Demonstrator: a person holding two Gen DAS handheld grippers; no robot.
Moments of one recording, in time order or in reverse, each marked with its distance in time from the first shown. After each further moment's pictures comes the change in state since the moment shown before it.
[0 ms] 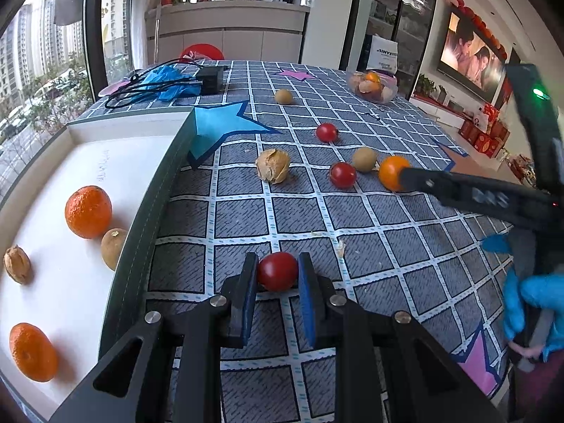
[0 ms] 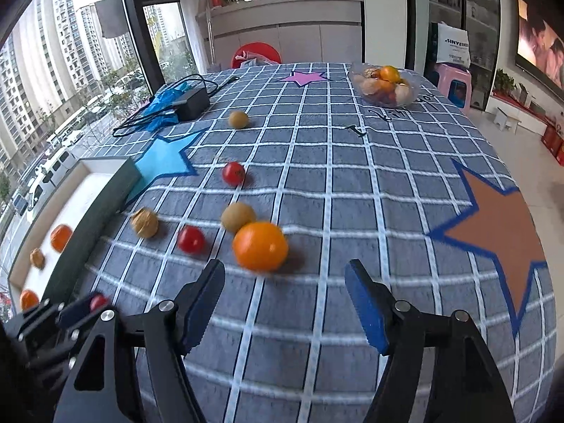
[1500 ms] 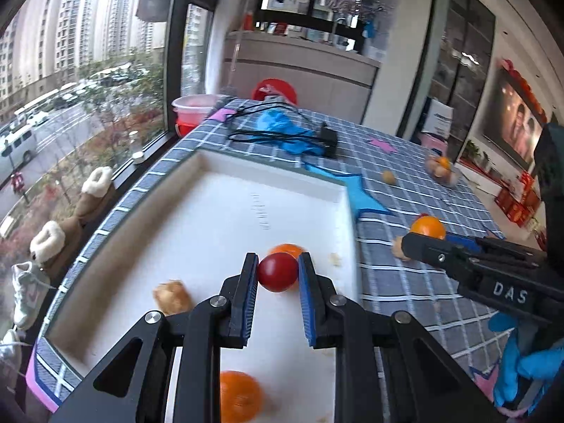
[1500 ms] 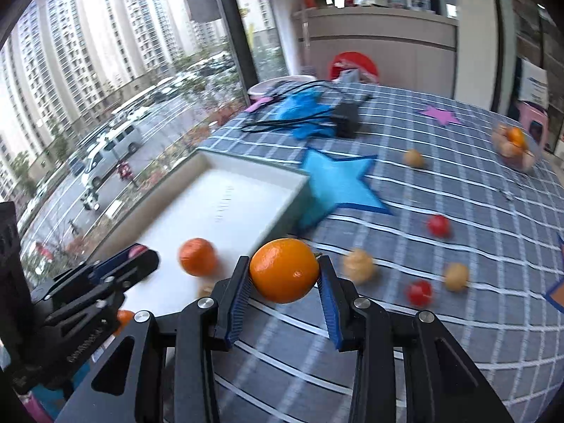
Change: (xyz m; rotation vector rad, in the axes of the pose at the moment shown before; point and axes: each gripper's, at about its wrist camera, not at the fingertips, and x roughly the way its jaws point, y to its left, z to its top) left arm -0.063 0.129 0.021 -0.206 -0.166 0.153; right arm -0.007 0.173 0.020 -0.207 -0.006 0.266
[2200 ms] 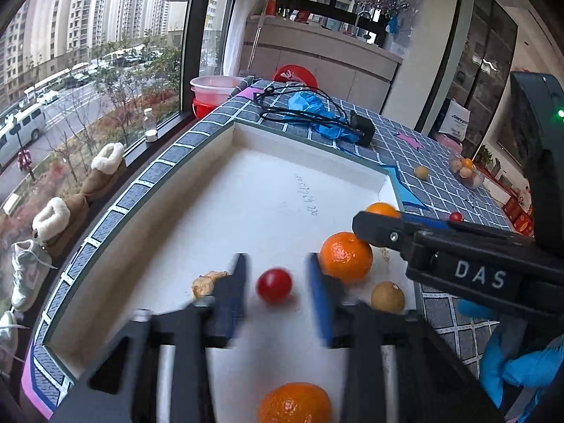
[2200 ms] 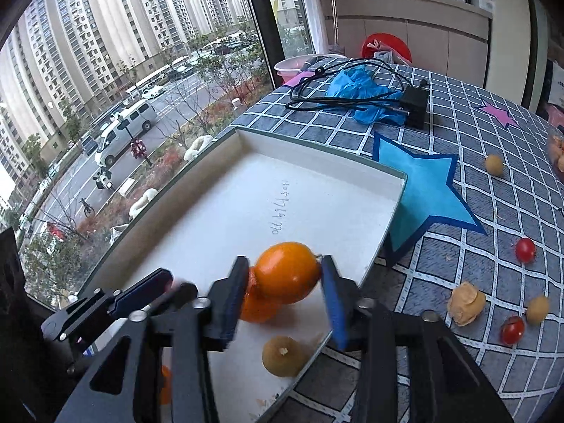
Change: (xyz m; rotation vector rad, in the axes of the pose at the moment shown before) left arm 0.019 0.038 -0.010 -0.069 0.051 0.020; right arm 0.055 0.039 0.018 -0.010 0.072 0.056
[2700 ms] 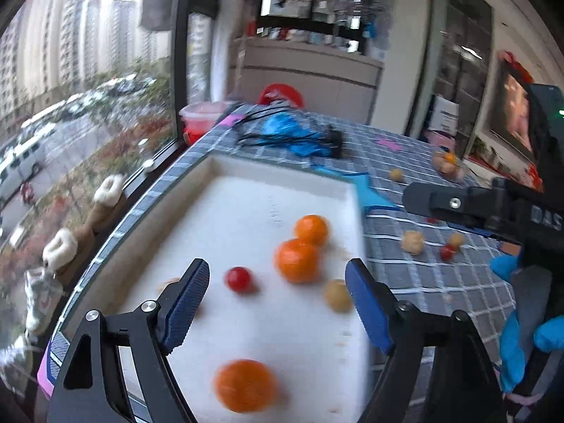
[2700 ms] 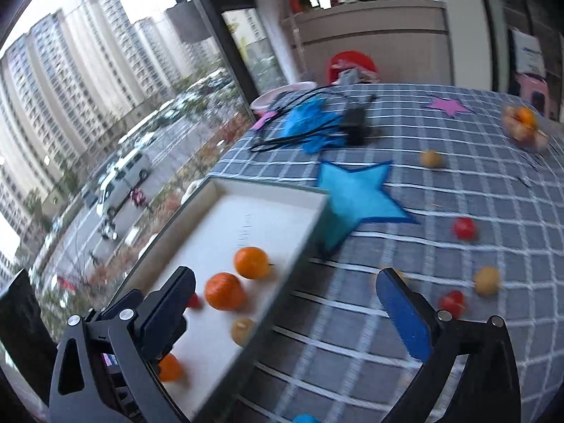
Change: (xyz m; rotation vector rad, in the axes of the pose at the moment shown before) left arm -0.036 -0.052 -0.006 0.130 -0.085 0.009; right arm -0.082 -0.068 -0.024 0.198 -0.142 -0.007
